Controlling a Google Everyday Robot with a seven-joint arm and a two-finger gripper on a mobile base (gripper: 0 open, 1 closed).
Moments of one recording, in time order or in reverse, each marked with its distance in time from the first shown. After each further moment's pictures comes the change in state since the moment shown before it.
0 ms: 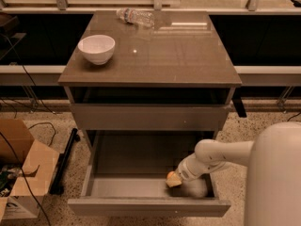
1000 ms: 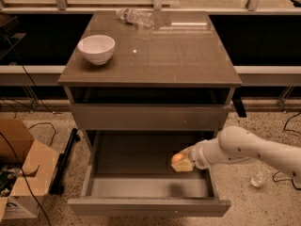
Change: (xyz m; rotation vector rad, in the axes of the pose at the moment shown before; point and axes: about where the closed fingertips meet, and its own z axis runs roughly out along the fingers) arm -0.048 0.014 -0.117 0.001 -0.238 -0.153
